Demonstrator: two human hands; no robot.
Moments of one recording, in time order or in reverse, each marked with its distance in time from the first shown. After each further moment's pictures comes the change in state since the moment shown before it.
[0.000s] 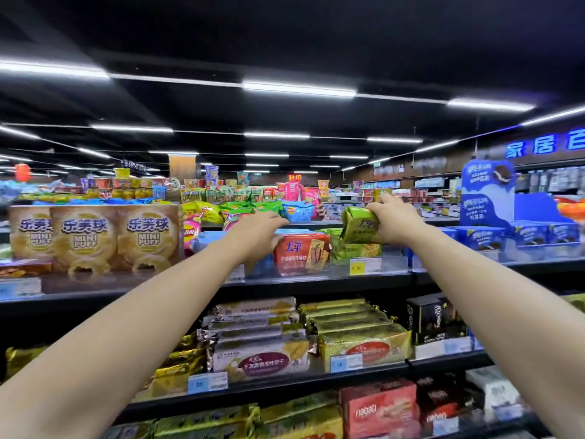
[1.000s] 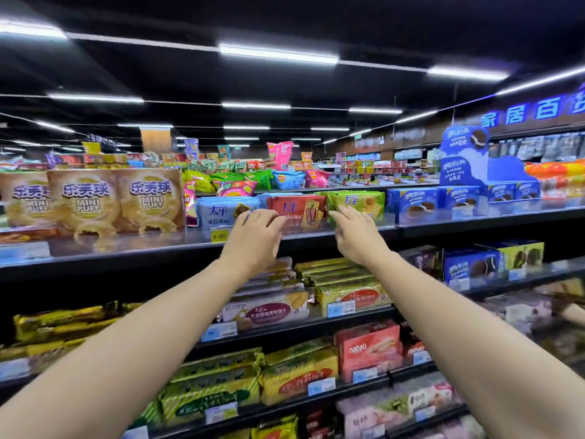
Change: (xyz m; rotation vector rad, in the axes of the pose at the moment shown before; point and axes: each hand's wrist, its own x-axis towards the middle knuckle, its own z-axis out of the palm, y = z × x) left_hand -0.107 0.035 0.035 0.047 0.177 0.043; right_hand -0.091 -0.089 0.078 0.248 0.111 -0.039
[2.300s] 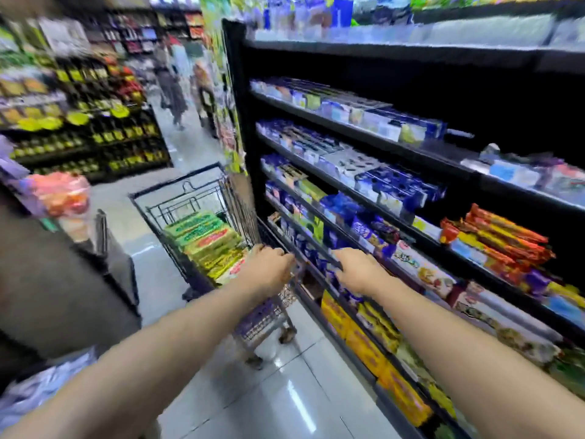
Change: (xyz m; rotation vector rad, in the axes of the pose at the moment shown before) left_hand -0.895 -0.384 -0.282 0.351 -0.909 -1.148; right_hand -0.315 -1.007 0.223 0.465 -0.789 -1.132
